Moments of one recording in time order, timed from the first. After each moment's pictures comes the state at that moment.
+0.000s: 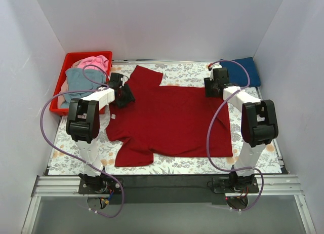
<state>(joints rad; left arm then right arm) -0.17 1.96 1.31 -0.35 0.04 -0.59 0.20 1.84 1.25 -0.19 0.10 0.01</state>
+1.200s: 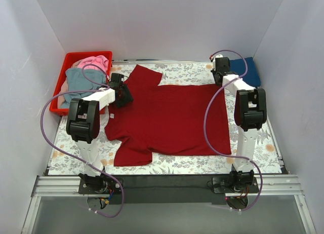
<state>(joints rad) -0.17 1.96 1.30 -0.33 -0.06 -0.59 0.13 2.14 1.61 -0.25 0.27 -0.23</state>
